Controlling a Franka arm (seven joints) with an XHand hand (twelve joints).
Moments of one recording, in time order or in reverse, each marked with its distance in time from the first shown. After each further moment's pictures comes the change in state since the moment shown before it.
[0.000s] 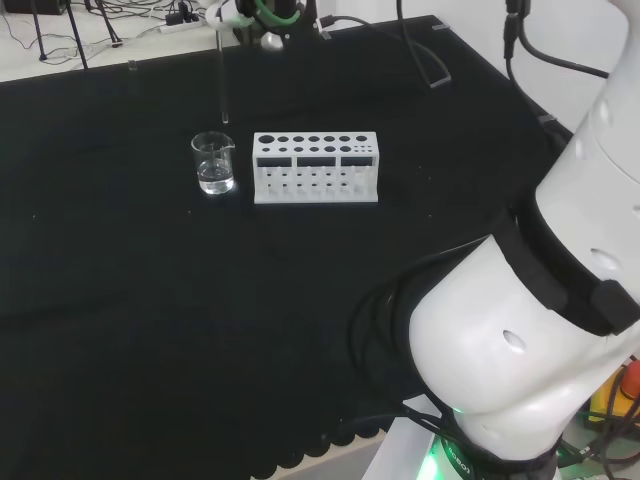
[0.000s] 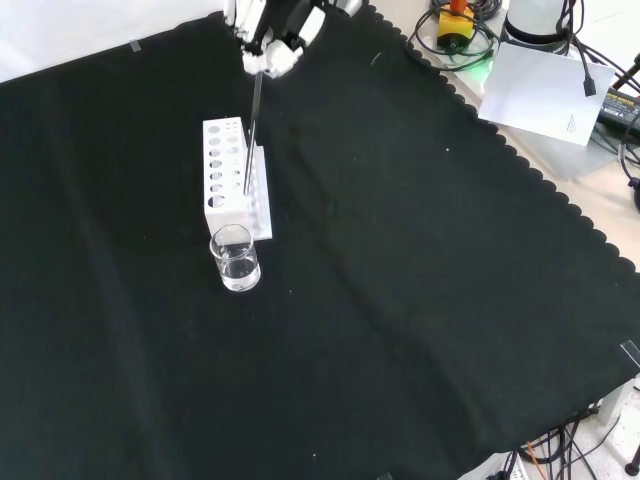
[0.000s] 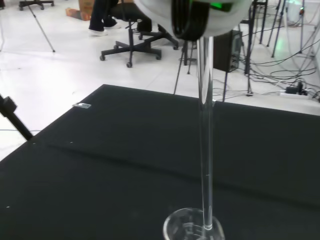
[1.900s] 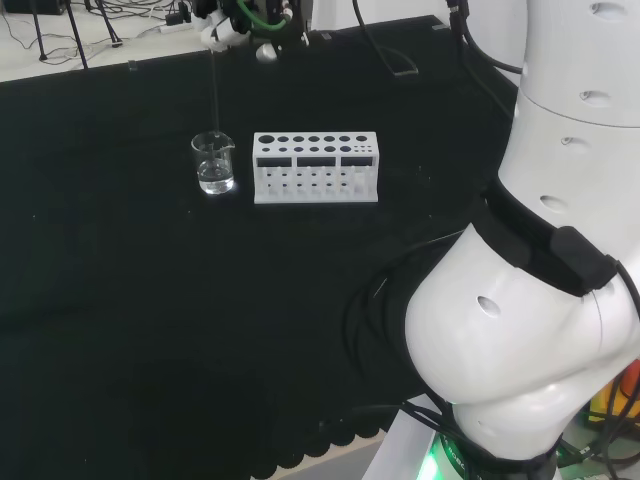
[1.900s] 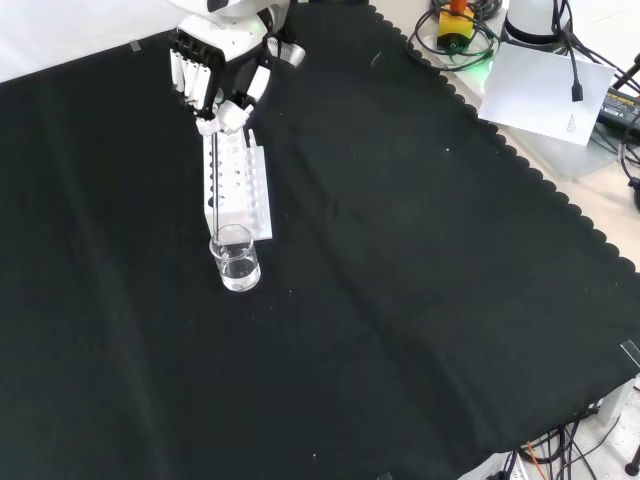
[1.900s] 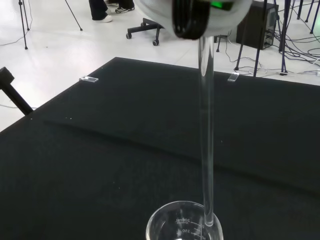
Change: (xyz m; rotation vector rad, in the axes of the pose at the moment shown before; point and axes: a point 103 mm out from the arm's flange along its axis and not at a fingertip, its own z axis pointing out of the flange) arm -0.033 0.060 0.071 0.056 0.041 -0.079
